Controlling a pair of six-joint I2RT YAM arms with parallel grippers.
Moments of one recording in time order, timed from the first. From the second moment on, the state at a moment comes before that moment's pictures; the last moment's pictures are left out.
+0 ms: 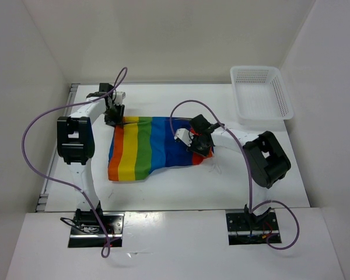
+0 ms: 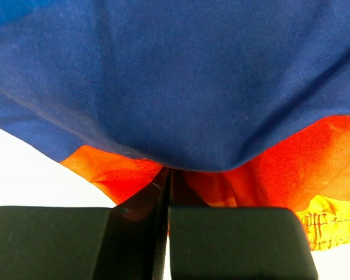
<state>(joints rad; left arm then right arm) 0.00 2.13 1.66 -0.71 0.13 0.07 0.55 1.79 1.09 -0.51 -0.10 -0.67</state>
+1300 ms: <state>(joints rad) -0.05 2.27 1.85 -0.61 -0.06 0.07 0.55 1.81 1.11 -0.49 -0.09 -0.76</state>
